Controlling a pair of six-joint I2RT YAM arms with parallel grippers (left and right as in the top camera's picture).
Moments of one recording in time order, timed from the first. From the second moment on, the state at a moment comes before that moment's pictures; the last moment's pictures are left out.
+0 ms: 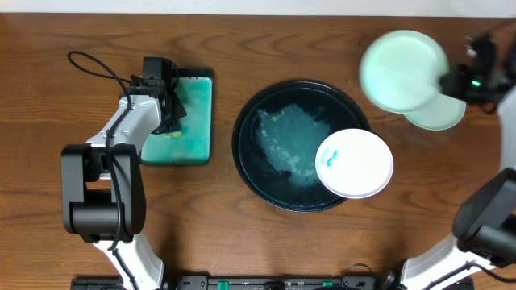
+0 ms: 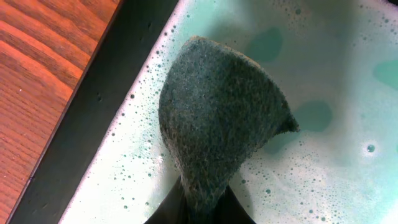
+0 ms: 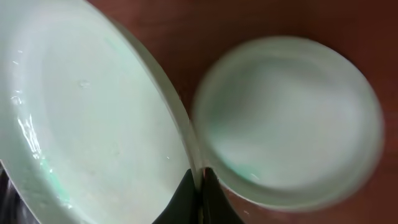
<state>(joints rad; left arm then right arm) -0.02 1.94 1.26 -0.54 -0.17 -0.51 -0.44 1.87 1.60 -0.78 -0.44 -0.04</state>
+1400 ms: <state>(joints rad) -0.02 1.94 1.26 -0.53 -0.17 -0.51 -0.33 1.95 1.59 -1.30 -0.31 0.08</state>
